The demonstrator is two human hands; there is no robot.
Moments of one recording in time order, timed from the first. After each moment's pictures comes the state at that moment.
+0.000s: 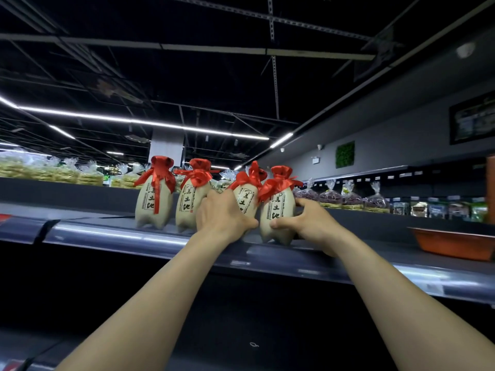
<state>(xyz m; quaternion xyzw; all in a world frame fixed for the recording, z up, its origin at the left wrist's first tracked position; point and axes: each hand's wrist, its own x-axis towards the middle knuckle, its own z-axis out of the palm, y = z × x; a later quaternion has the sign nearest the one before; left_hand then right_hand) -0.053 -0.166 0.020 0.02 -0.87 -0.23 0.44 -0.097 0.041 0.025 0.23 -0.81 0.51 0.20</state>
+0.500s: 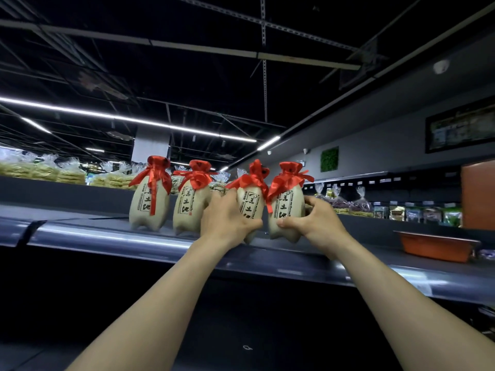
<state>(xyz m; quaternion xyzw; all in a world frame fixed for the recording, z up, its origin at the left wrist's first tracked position) -0.058 -0.168 0.013 -0.08 -0.83 -0.34 0.44 -0.079 0.047 0.025 0.21 -0.78 0.49 0.32</state>
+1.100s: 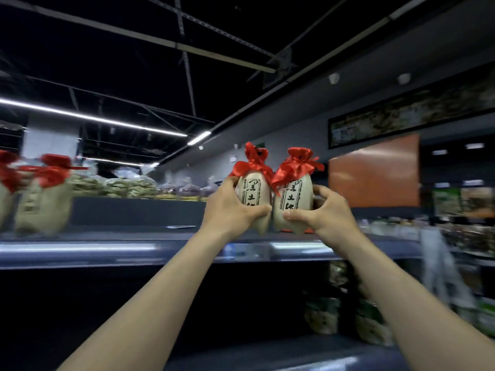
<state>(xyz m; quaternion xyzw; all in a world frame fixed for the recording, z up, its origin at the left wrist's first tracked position) 0.027 0.078 0.028 -0.29 -0.73 -0.52 0.34 0.078 0.288 0.020 0.13 -0.73 0.51 0.43</state>
